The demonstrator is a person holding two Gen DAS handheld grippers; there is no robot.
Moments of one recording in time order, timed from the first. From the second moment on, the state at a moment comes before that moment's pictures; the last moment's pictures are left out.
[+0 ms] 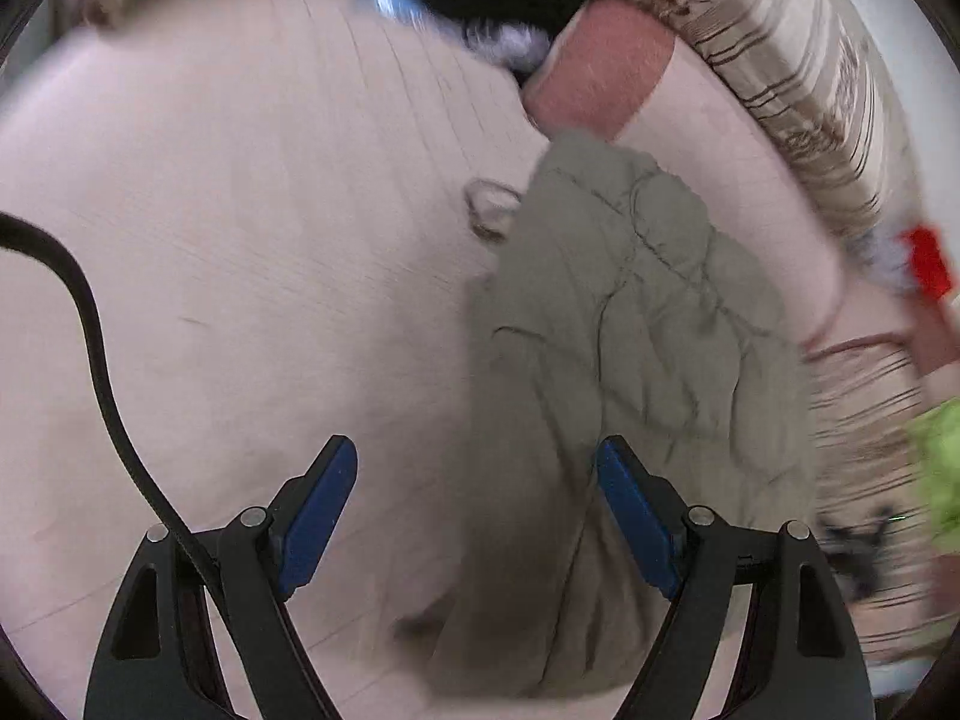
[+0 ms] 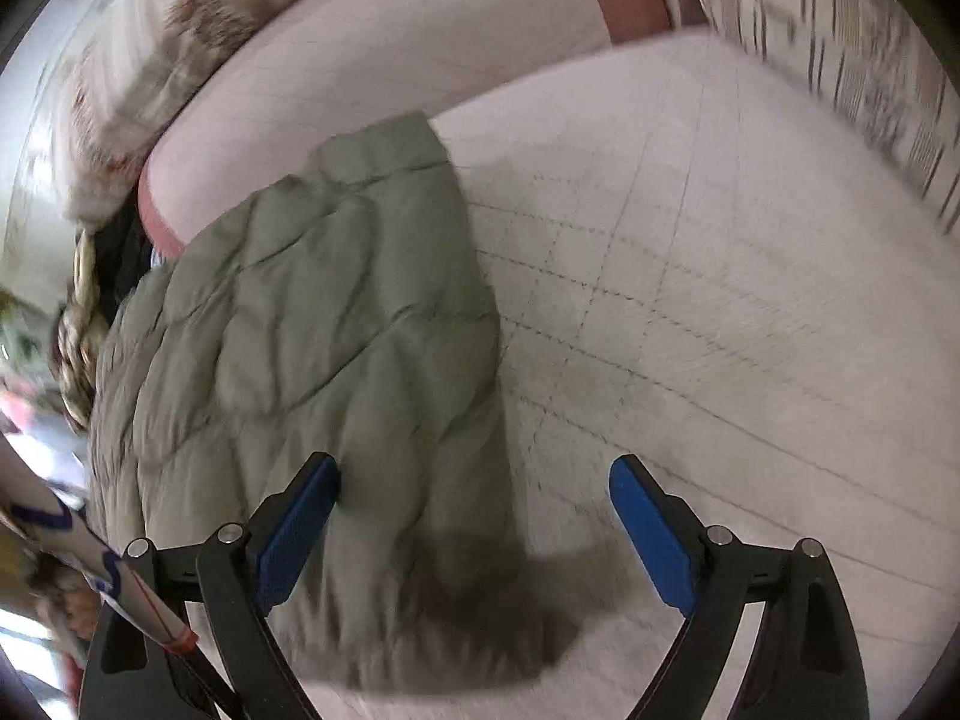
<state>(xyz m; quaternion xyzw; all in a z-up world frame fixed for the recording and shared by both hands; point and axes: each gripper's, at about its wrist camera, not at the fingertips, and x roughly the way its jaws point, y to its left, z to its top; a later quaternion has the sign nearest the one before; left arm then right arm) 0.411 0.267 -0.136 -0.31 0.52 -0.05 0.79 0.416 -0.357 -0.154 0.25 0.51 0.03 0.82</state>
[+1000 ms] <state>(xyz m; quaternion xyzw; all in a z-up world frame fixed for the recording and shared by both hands) 0.396 0.200 -0.129 -0.33 0.54 -0.21 0.75 0.431 -0.355 -0.171 0.39 0.48 0.22 0.76</state>
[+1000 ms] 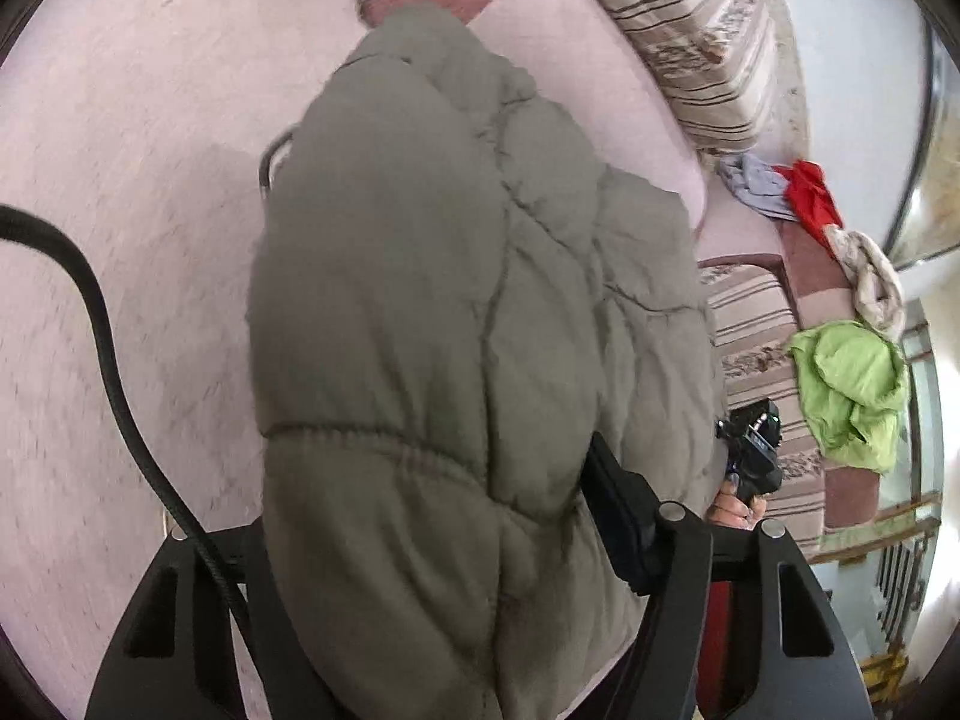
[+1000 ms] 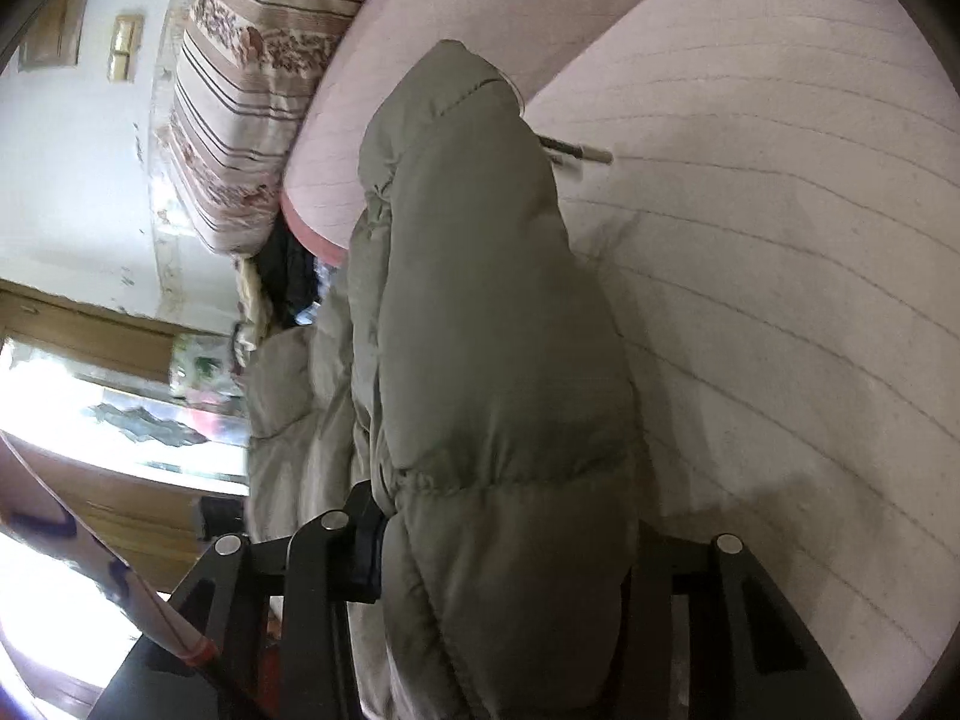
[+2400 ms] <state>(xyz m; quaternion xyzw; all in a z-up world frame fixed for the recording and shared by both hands) 0.382 0.130 -0.089 -0.11 0.50 0.03 0.86 0.493 -0.091 -0.109 0.12 0.45 0.16 0.87</state>
